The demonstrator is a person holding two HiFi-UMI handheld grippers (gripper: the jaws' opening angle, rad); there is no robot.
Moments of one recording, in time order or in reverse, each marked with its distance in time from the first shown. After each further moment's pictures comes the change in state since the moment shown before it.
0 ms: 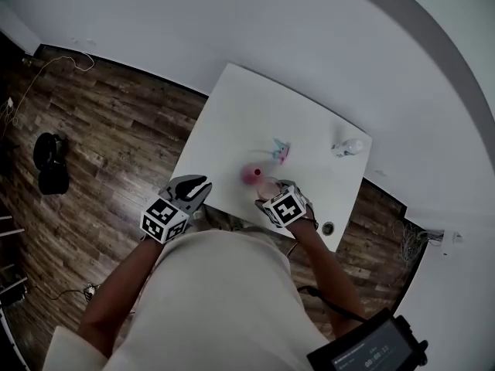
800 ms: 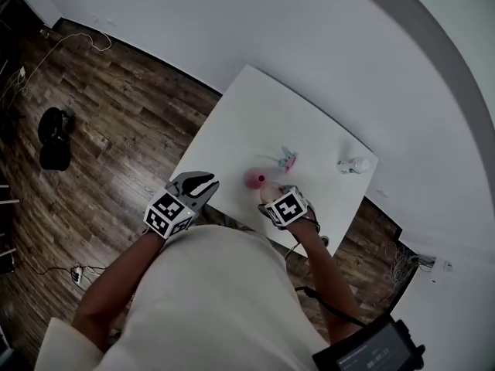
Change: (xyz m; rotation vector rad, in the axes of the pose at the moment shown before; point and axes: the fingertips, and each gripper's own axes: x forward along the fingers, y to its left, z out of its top) left arm 0.010 0.003 0.005 -0.009 -0.003 0.040; right arm 0.011 -0.011 -0.002 -0.058 0.126 0.069
